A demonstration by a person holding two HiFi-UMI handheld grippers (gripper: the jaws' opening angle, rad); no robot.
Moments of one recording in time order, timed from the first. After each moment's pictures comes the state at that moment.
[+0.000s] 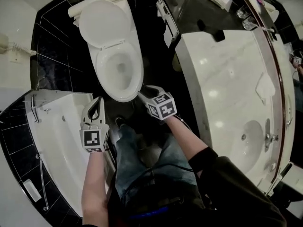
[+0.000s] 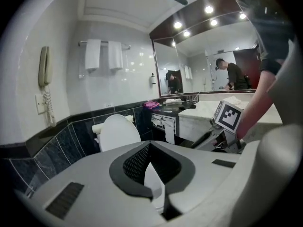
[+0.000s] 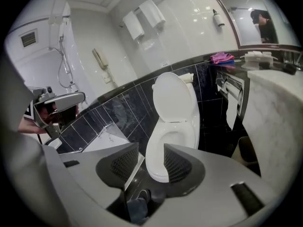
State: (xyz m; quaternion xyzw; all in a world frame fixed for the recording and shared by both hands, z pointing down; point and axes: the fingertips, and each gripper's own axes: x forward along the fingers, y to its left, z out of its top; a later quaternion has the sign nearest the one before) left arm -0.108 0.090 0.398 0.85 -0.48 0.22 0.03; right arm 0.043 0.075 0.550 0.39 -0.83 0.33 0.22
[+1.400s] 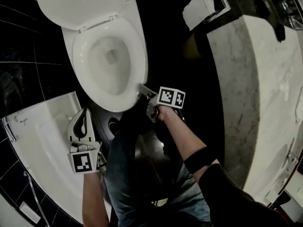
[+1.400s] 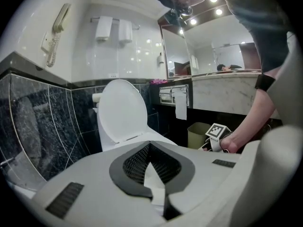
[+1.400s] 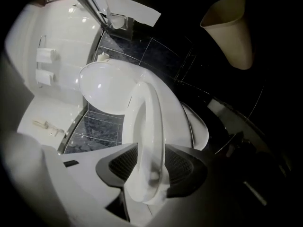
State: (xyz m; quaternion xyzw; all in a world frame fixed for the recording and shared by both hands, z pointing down) left arm -0.164 0.027 0.654 0.83 -0.50 0.22 0.05; right arm 0.031 0.004 0.887 0.41 -0.63 0.65 -0.02
